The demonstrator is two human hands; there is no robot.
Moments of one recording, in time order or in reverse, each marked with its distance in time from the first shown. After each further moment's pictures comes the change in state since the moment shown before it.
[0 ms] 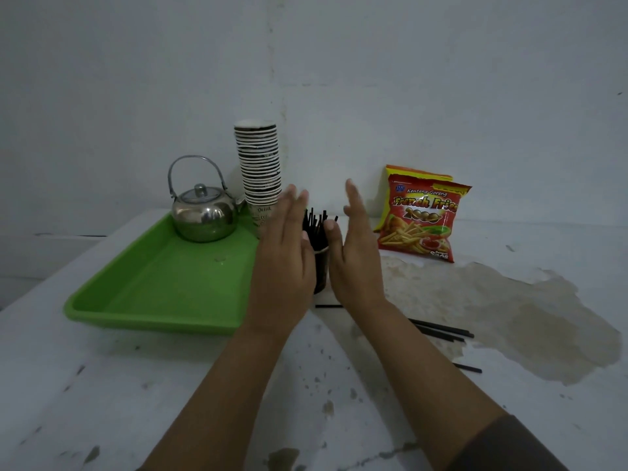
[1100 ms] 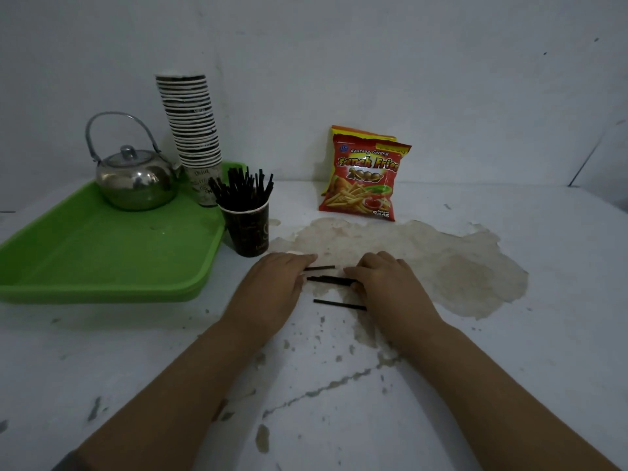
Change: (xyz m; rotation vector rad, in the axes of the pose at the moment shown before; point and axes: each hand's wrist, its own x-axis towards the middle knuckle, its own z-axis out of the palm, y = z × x) left_hand -0.062 0.011 0.050 0.099 -0.593 0.032; right_hand -0.078 0.032 -0.129 -0.845 -0.597 -0.004
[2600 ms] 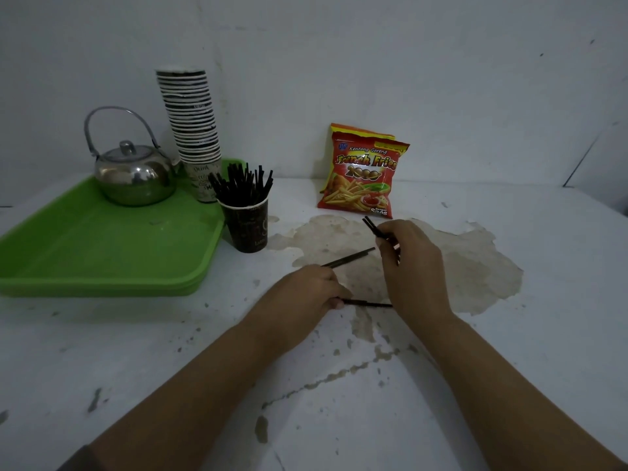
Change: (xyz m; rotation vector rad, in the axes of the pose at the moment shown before) left_hand 0.001 0.048 -0.011 -0.012 -0.317 0.159; right_hand 0.001 0.004 -0.018 0.358 0.482 0.266
